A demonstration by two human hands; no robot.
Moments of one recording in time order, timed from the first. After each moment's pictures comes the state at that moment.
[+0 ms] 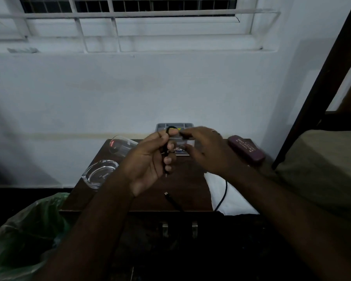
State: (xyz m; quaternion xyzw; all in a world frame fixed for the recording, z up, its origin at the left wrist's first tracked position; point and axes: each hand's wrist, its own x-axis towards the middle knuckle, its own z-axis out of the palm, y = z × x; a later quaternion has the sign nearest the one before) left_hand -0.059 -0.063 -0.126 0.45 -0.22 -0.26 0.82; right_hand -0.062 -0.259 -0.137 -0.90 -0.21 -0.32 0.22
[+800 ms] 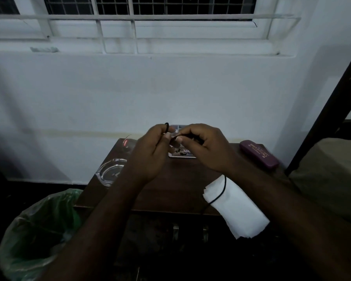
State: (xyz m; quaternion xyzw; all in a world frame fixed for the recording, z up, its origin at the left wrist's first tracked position) left_hand -0.066 -0.036 -0.113 0.79 -0.27 0.18 0.52; right_hand -0.069 -0.211 -0.107 -0.83 -0.27 -0.27 0.41
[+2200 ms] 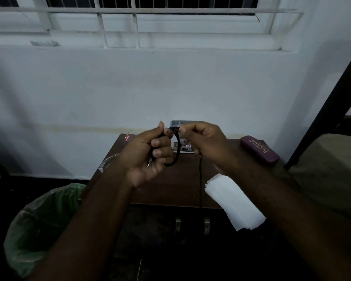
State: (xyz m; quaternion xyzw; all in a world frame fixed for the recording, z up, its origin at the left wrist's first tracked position) left_hand -0.061 -0.023 -0.106 0.39 -0.15 -0.32 0.85; right_hand -0.073 -0.198 -0.111 -0.75 -0.11 -0.11 0.64
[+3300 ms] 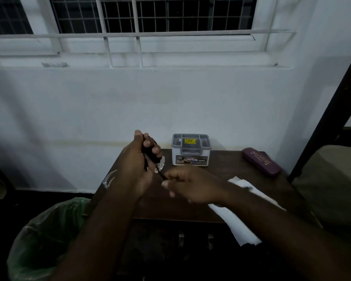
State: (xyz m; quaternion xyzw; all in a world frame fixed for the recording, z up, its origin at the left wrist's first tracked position) left_hand -0.043 -0.021 -0.112 0.37 -0.09 -0.05 0.92; right_hand -0.104 -0.171 -0.113 -0.89 -0.21 0.07 0.39
